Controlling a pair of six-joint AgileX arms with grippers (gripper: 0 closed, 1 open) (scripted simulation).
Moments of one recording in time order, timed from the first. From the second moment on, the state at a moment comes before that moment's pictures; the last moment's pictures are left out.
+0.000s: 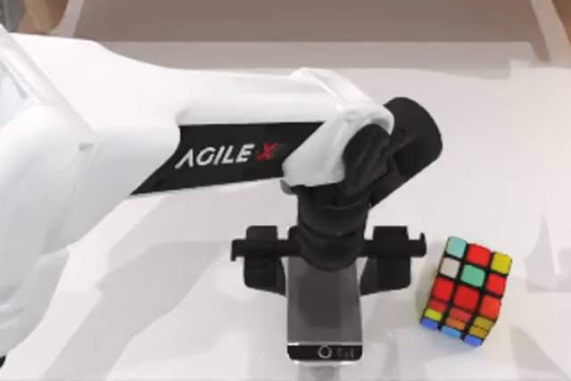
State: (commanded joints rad) left arm -0.91 2.10 1.48 -0.95 0.00 -0.88; right arm 0.00 0.00 0.00 0.00 0.00 0.00
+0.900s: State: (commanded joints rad) left arm -0.91 2.10 1.48 -0.95 0.00 -0.88; right arm 0.00 0.00 0.00 0.00 0.00 0.00
